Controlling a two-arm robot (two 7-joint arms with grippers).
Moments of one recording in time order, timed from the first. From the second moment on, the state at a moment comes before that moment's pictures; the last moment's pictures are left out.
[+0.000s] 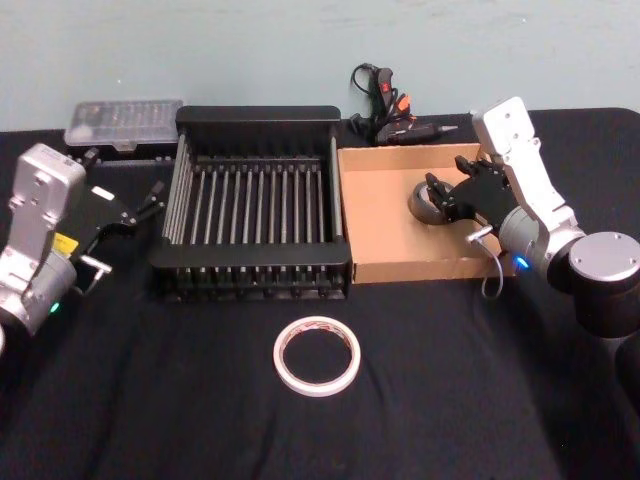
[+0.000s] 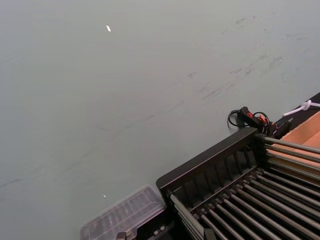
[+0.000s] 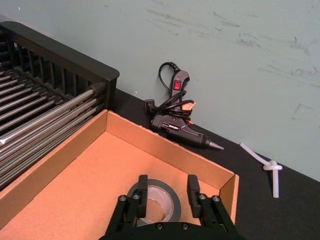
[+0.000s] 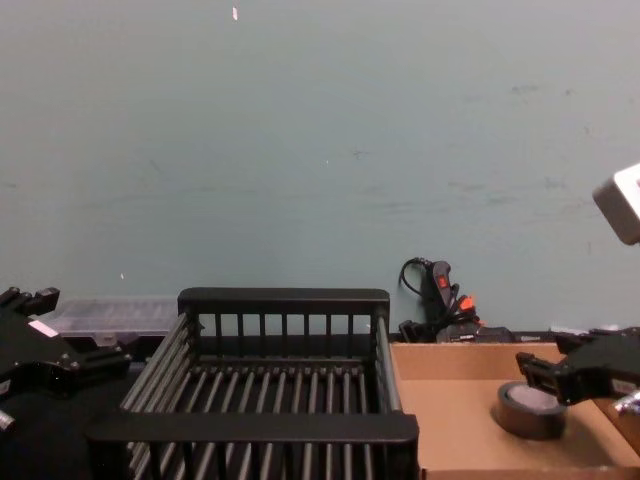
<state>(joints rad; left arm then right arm) -0.20 0.60 0.45 -1.41 -0.25 -0.12 0.03 0.33 0.24 -0.26 -1.26 -0.04 0.18 0.23</state>
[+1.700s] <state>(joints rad) -0.20 0.60 0.45 -1.41 -0.25 -0.12 0.03 0.11 0.32 -0.20 -1.66 0.09 0.41 0.33</state>
